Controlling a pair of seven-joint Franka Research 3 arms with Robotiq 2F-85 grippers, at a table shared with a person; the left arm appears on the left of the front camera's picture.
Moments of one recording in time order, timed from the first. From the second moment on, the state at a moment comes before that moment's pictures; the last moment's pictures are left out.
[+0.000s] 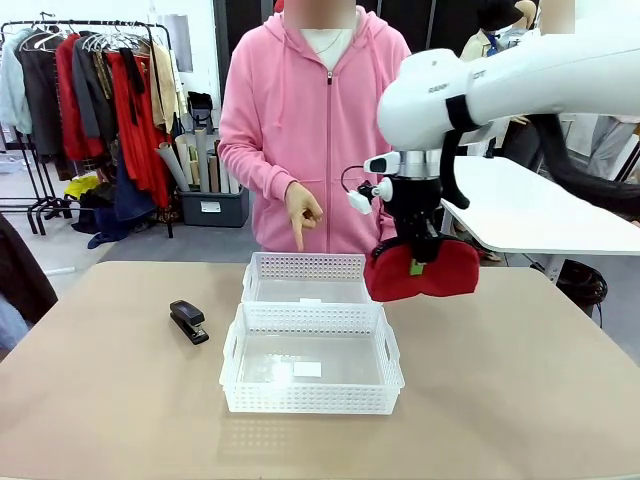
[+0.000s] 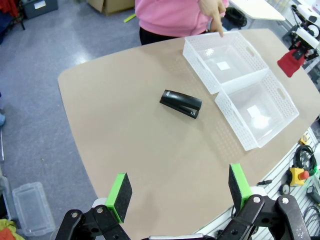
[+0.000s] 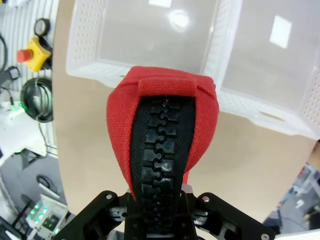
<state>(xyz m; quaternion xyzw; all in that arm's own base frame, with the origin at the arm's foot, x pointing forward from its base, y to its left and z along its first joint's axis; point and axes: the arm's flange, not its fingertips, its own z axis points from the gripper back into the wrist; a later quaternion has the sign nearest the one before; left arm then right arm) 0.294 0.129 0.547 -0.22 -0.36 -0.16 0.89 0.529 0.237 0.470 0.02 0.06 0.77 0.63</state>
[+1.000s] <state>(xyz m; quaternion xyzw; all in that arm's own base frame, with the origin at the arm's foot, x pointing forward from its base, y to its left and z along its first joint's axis) 0.294 0.129 0.547 -0.22 -0.36 -0.16 0.89 0.573 0.314 0.469 0.02 0.01 0.75 0.66</state>
